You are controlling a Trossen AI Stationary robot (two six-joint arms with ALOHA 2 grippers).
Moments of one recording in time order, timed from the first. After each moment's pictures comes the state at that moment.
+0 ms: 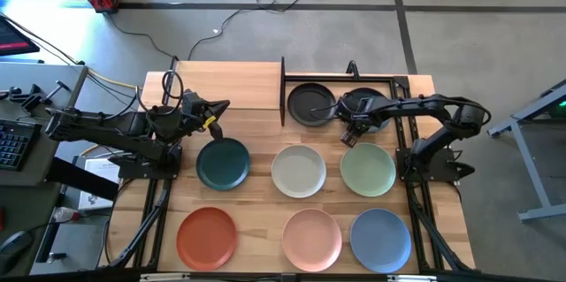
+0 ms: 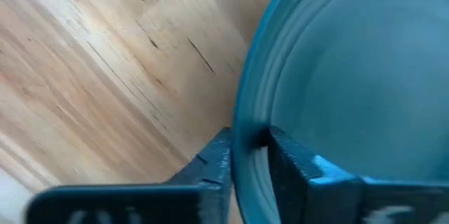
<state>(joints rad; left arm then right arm) -0.09 0.74 0.71 -0.19 -0.75 -0.31 -0.46 1.53 0.74 -0.66 0.21 0.18</state>
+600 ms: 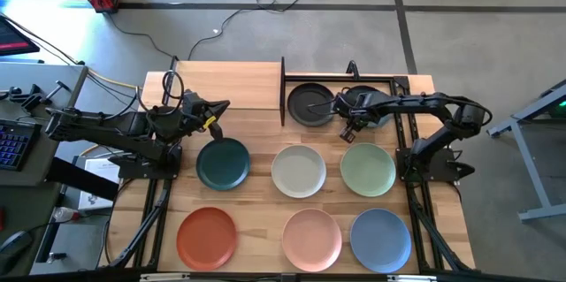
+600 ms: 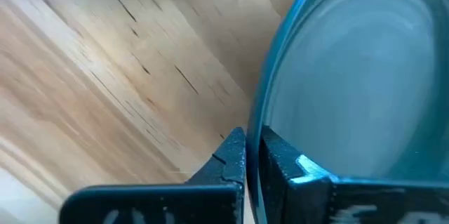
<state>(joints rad) -0.09 0.74 0.71 -0.20 -0.75 -0.31 -0.46 1.52 0.83 -0.75 0.25 0.17</state>
